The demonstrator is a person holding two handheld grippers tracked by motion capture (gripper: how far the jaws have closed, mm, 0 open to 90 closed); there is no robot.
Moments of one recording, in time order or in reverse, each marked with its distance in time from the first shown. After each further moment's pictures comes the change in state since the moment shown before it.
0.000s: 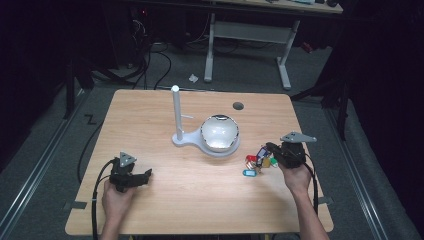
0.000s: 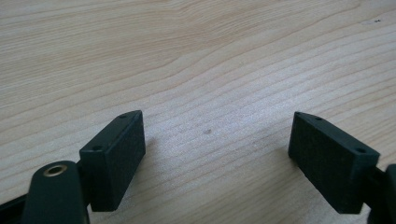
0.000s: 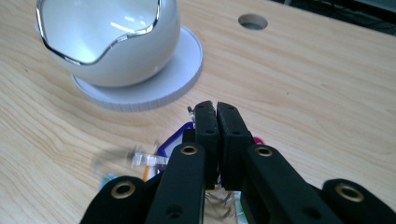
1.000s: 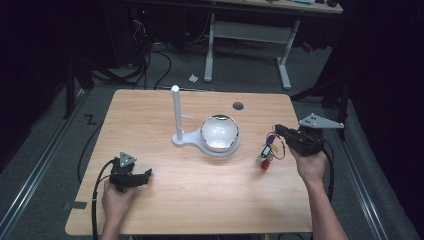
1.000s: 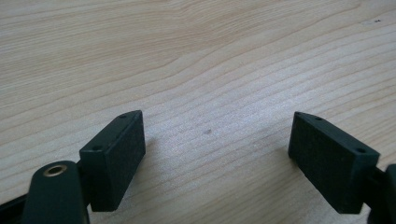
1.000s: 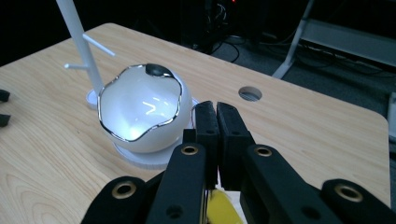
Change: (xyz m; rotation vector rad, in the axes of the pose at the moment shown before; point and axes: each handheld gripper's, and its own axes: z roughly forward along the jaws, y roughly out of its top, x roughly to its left) left arm 0.000 0.000 0.000 0.000 0.001 -0.001; right arm -0.007 0.056 -0.060 -0.166 0.064 -0.019
